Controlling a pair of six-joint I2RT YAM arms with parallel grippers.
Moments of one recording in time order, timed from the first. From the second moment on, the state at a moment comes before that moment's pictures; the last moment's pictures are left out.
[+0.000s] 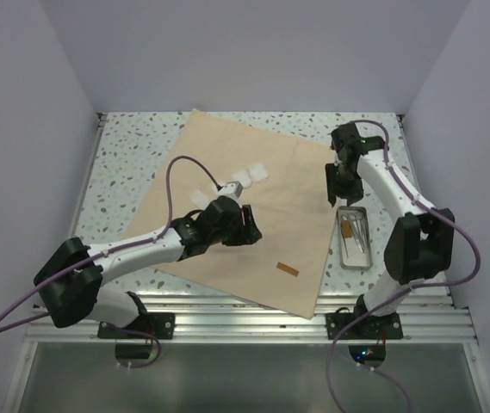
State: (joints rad) left arm -0.89 1.38 0.80 -0.10 -0.07 -0.81; right arm 0.16 1.72 1.46 -1.12 0.15 0.18
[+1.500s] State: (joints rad) left arm -1.16 2.27 1.85 -1.14 -0.25 -1.62; right arm 0.22 1.29 1.35 -1.00 -0.13 0.23
